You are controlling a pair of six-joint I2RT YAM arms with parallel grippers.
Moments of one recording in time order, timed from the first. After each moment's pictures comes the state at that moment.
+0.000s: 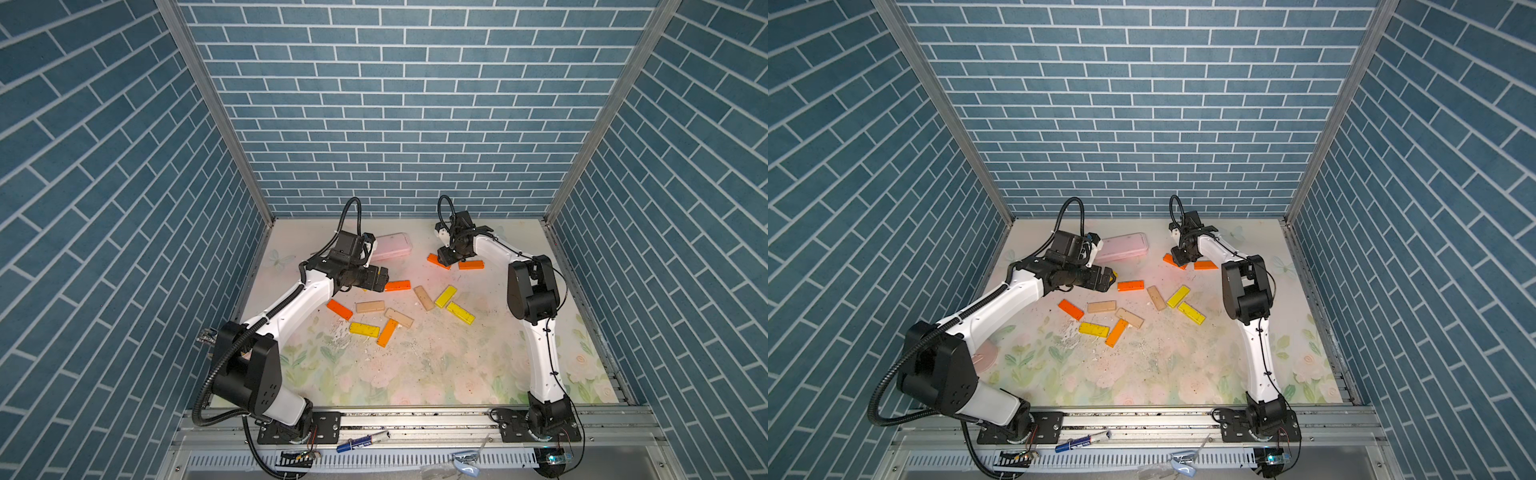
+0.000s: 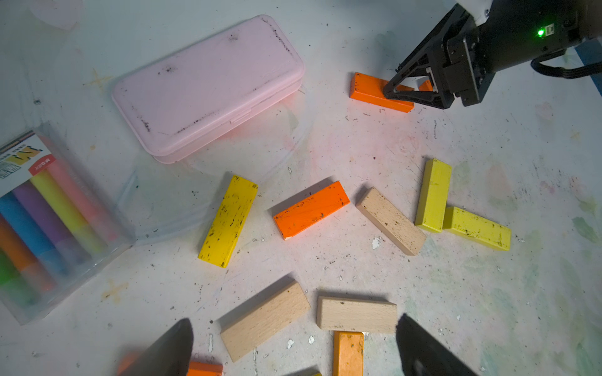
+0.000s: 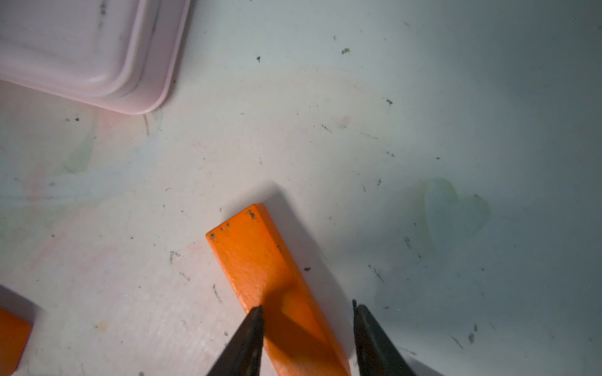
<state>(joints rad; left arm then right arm) -0.40 1.52 1.18 -0.56 0.16 -0.12 0.39 2.34 1.91 -0.65 -0.16 -0.19</state>
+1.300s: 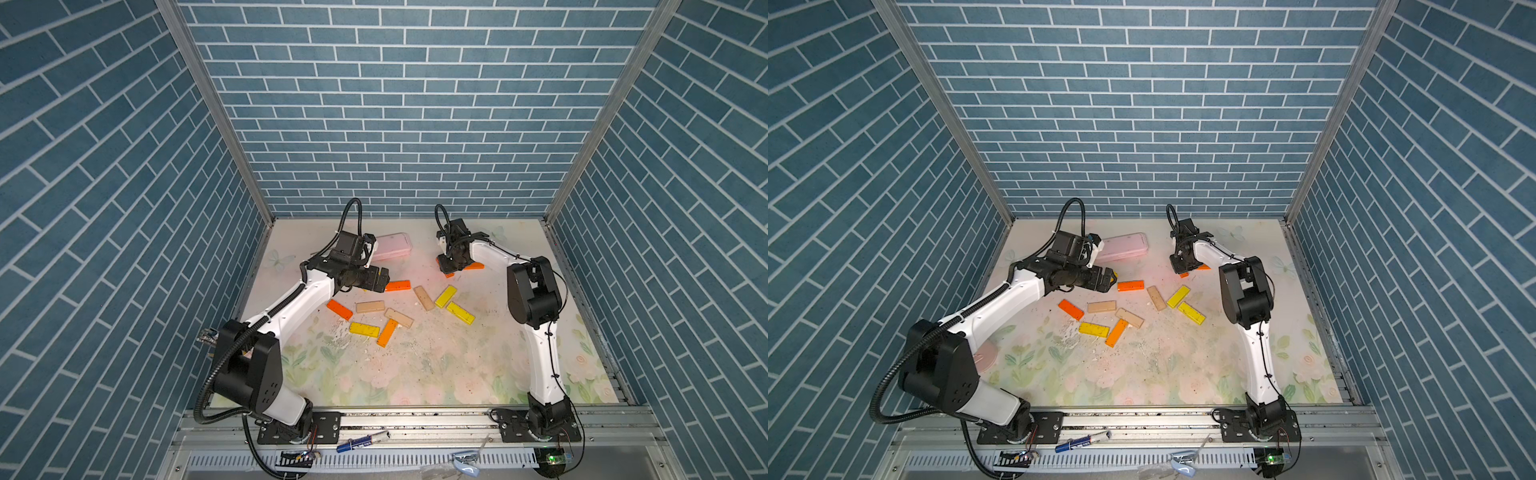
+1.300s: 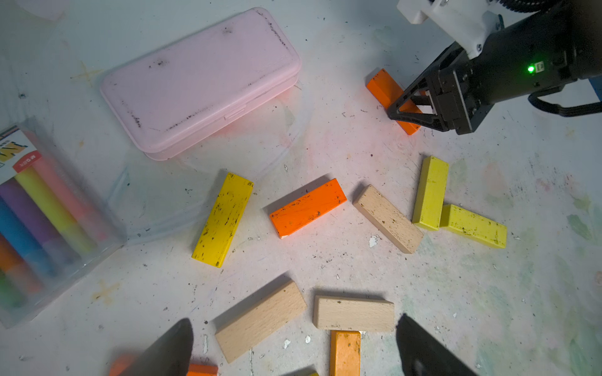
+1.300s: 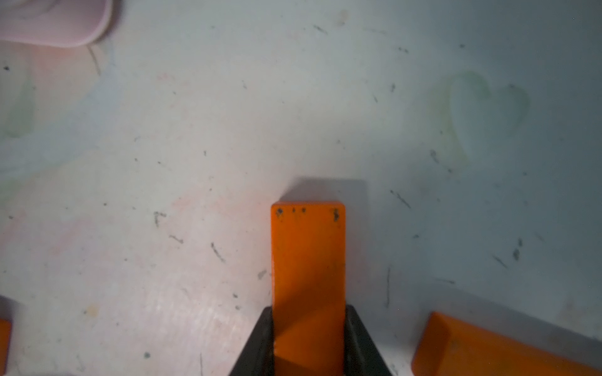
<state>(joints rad) -0.40 1.53 1.18 -0.56 0.17 -0.12 0.43 2.26 1.76 -0.65 -0.04 0.00</state>
